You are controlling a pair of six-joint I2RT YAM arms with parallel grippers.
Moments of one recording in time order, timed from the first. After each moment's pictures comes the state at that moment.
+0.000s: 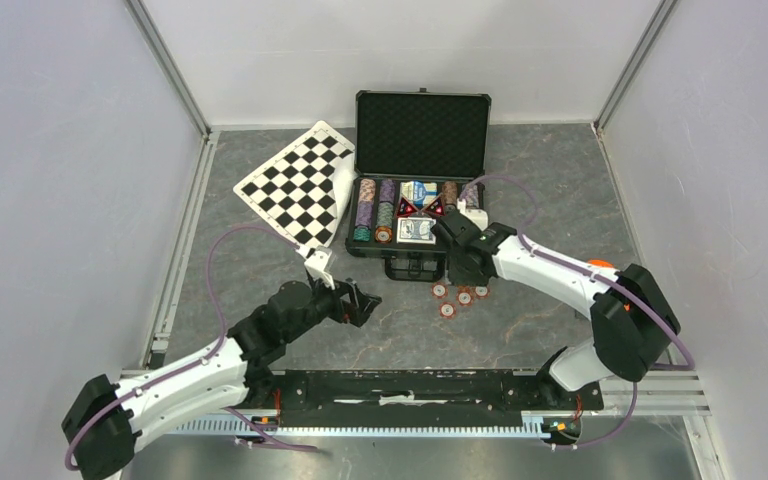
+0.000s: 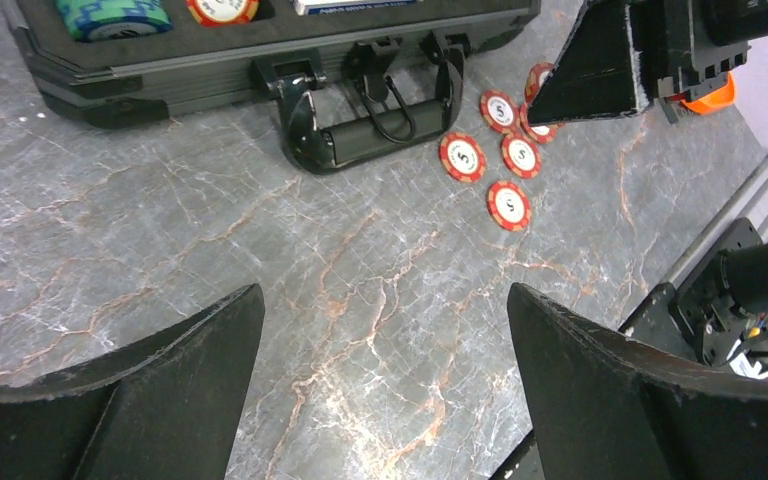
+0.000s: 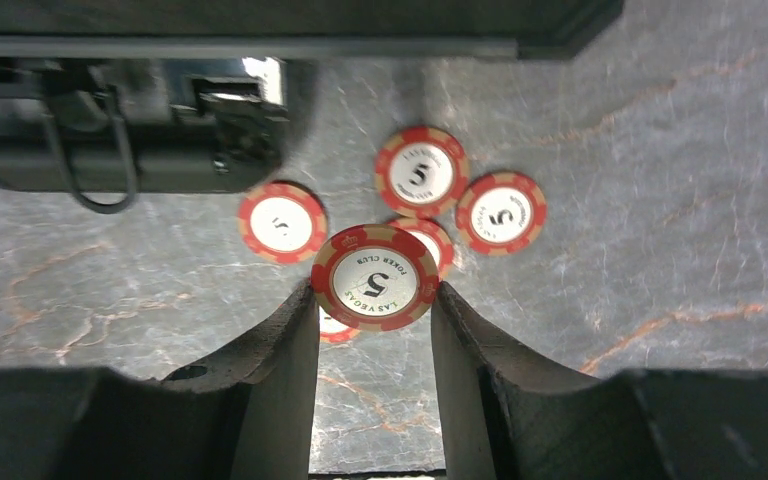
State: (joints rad) left arm -0.87 0.70 0.23 0.16 -0.10 -0.50; right arm 0.73 1.48 0.97 -0.75 0.30 0.77
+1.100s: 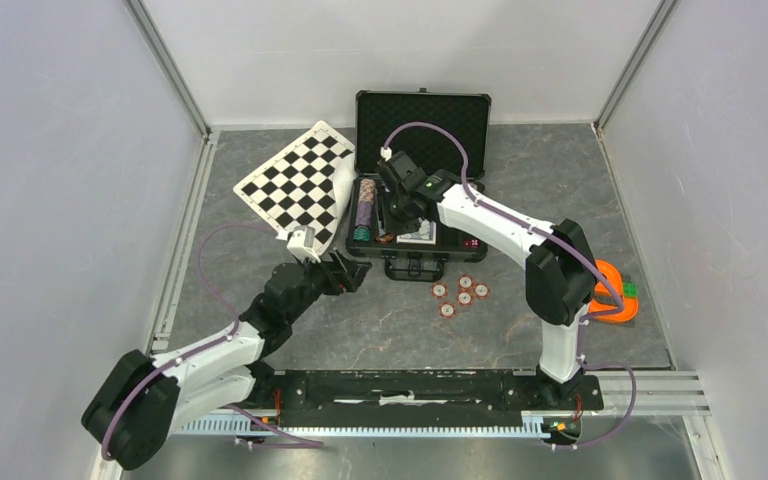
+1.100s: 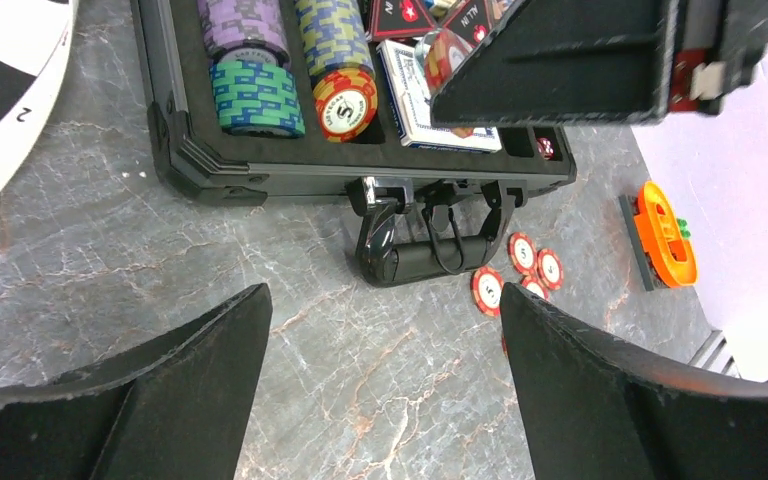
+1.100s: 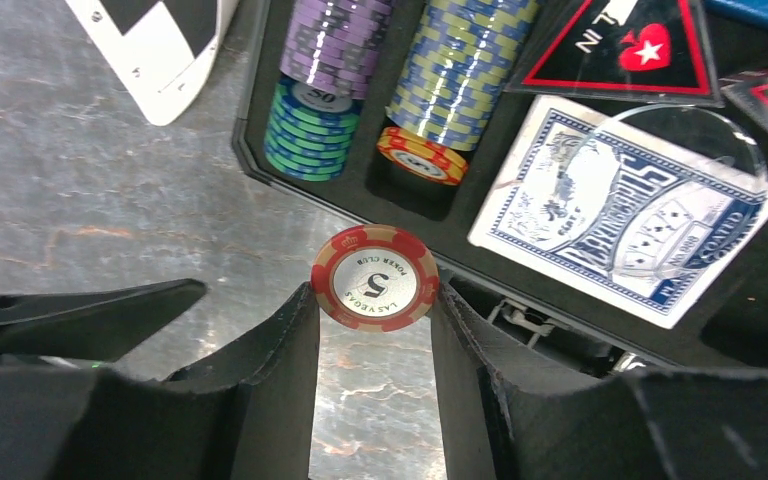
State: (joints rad) left arm -0.61 0.93 0.23 0.46 -0.04 -0.68; right arm 0.76 1.92 1.64 -0.70 0.03 0.52
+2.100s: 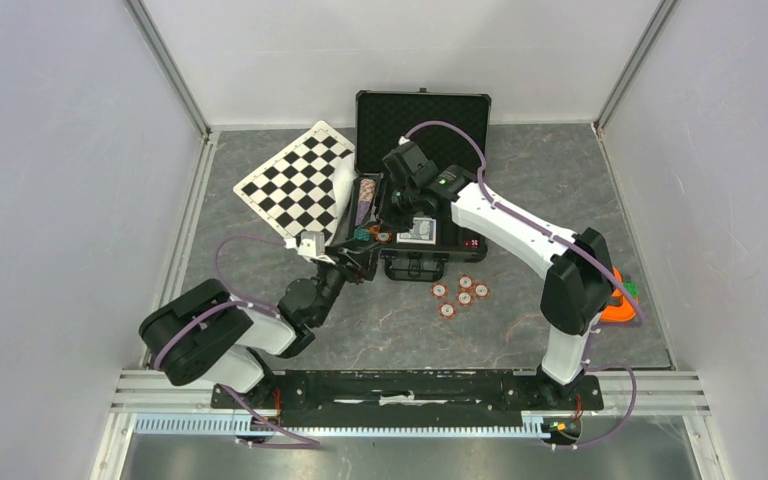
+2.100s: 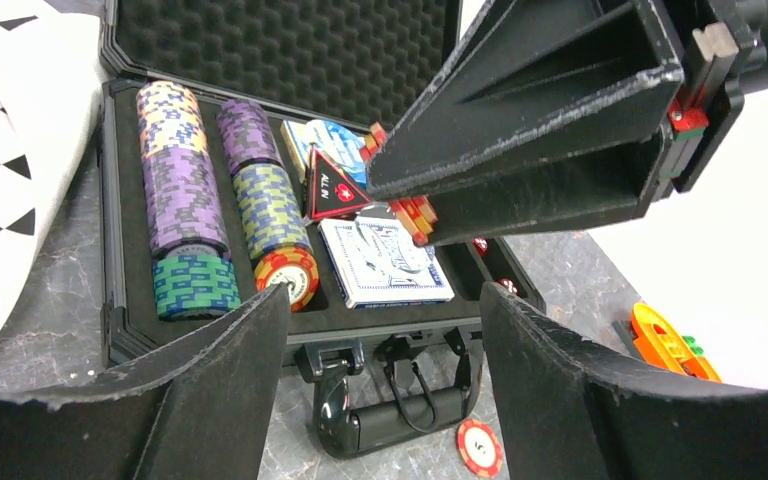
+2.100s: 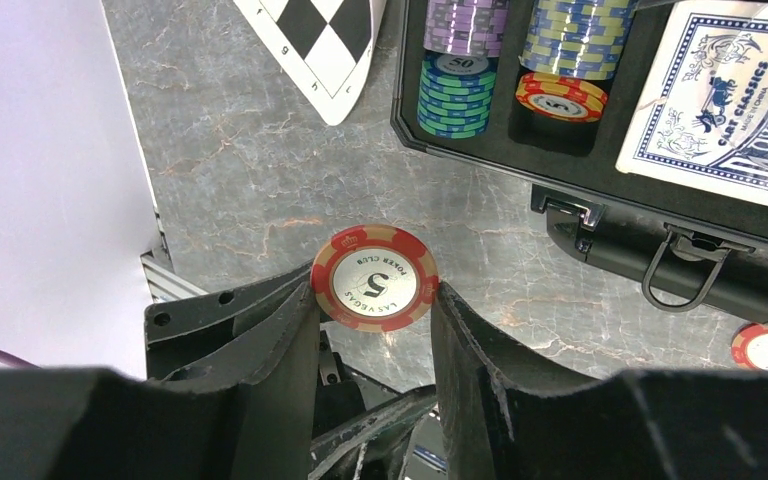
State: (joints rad) left arm -0.81 1.44 0.16 1.43 -0.37 -0.49; right arm 0.76 1.83 1.64 -0.67 -0.11 0.90
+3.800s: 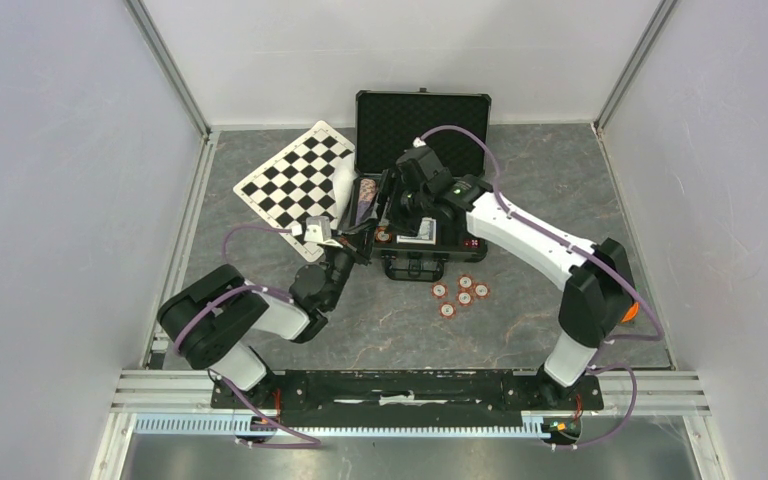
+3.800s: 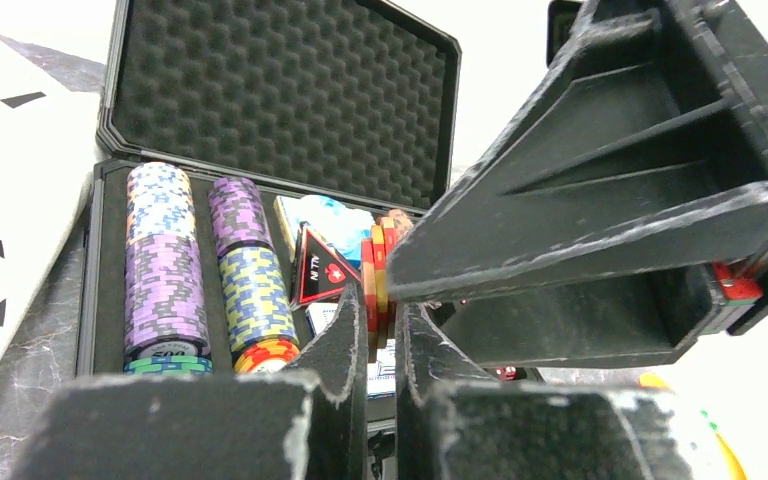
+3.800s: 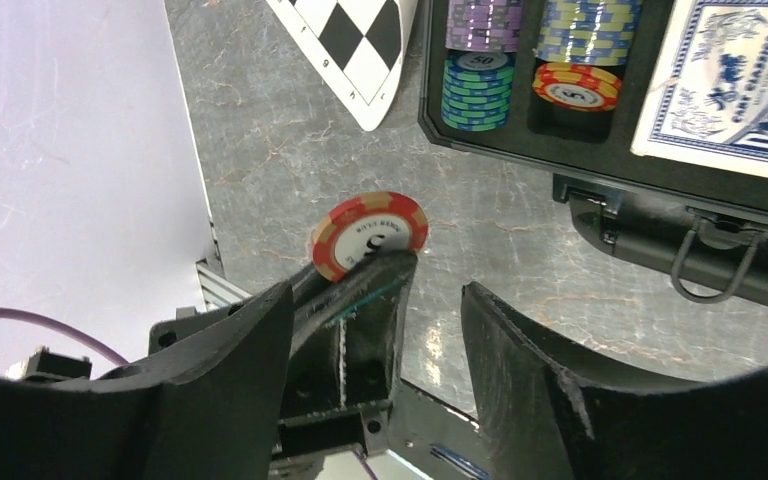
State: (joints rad) left arm -0.79 1.56 0.30 1.50 -0.41 -0.47; right arm 0.74 1.73 1.50 -0.54 -0.12 0.99
